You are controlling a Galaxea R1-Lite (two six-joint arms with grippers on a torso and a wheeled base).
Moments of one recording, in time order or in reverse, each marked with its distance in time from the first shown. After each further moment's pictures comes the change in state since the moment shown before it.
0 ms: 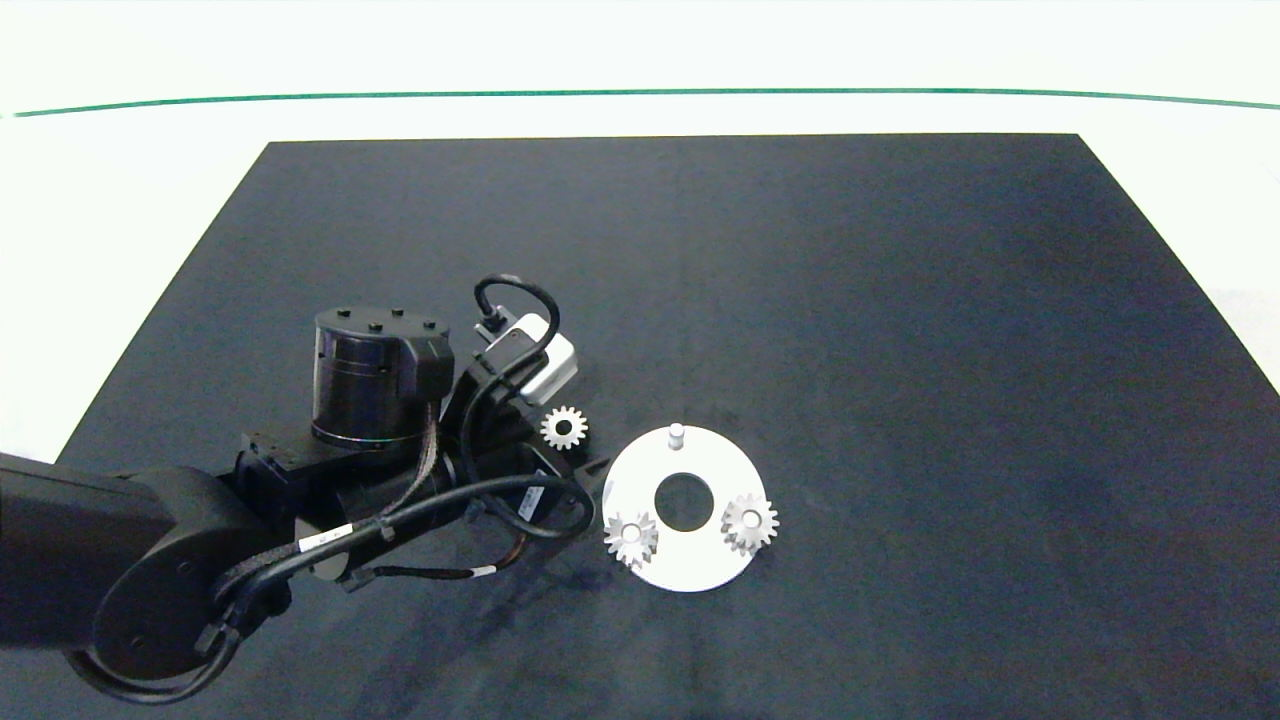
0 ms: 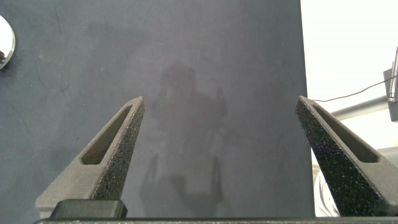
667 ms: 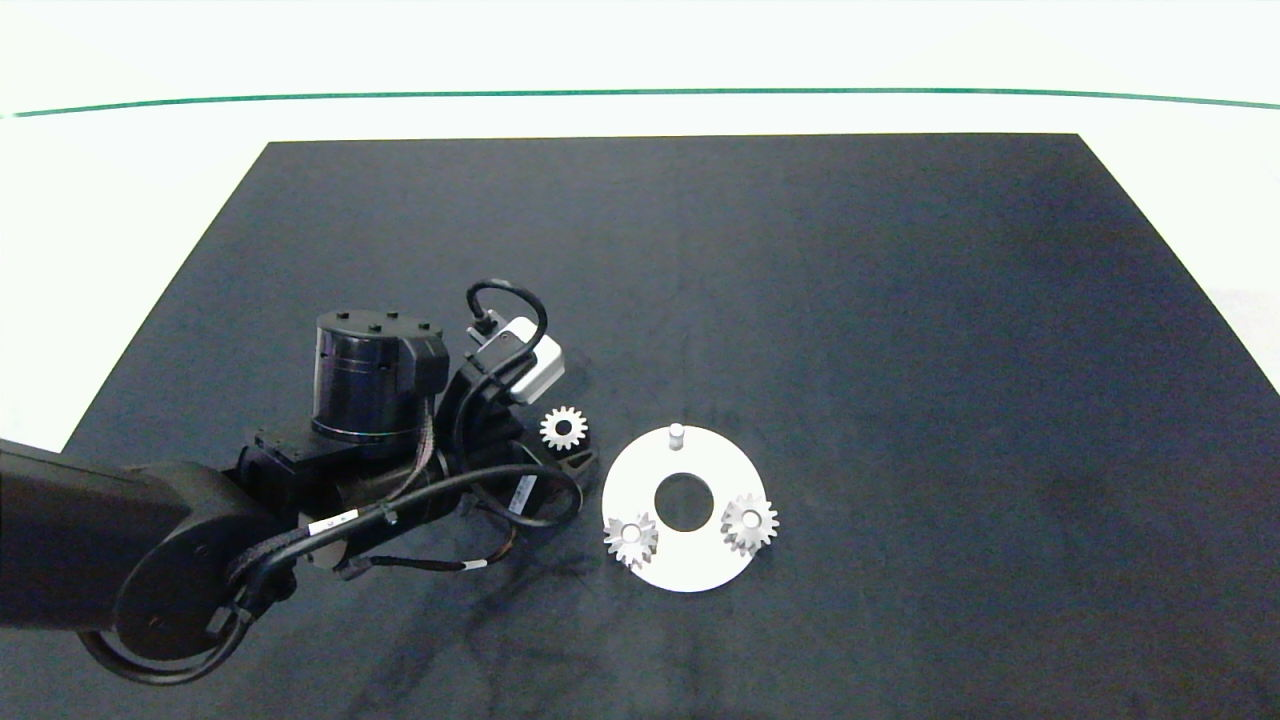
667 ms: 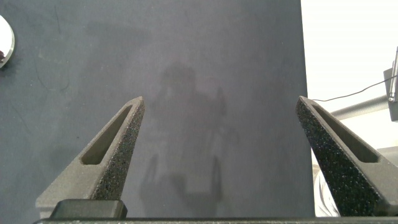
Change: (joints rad) left arm 0.040 0.021 0.002 -0.003 -0.031 0.002; right arm -0.001 0.001 0.001 0.000 0.000 0.000
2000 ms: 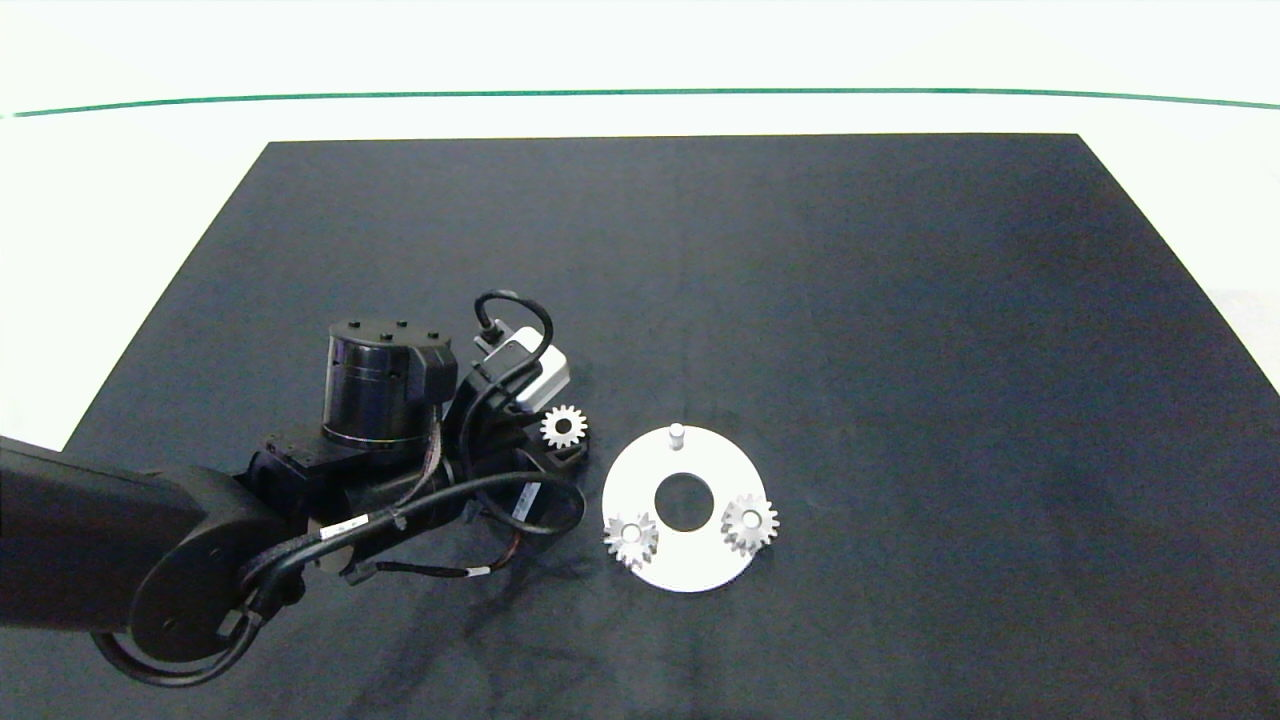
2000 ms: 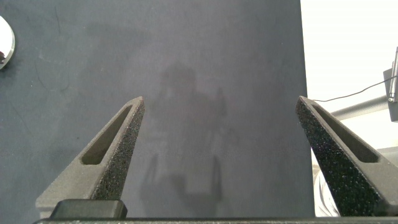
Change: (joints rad) left arm -0.001 0.017 0.007 -0.004 -0.010 0.000; right arm 0.000 0.000 -0.001 -0.001 0.000 0.000
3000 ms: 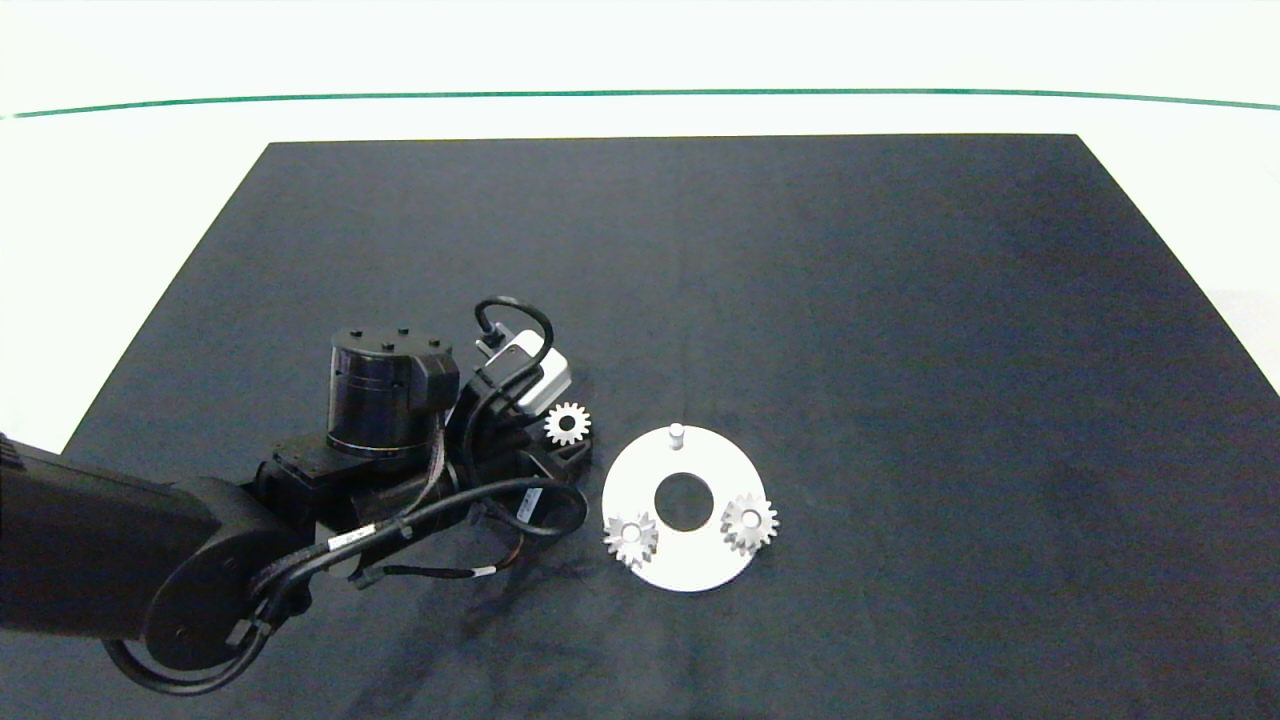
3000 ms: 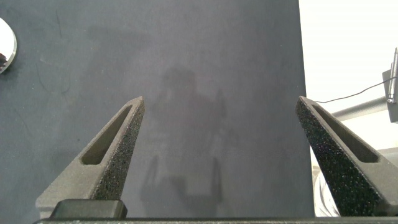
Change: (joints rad) left arm 0.002 0.022 0.021 -0.058 0.002 0.001; right arm 0.000 0.000 -0.008 -0.001 0.000 0.000
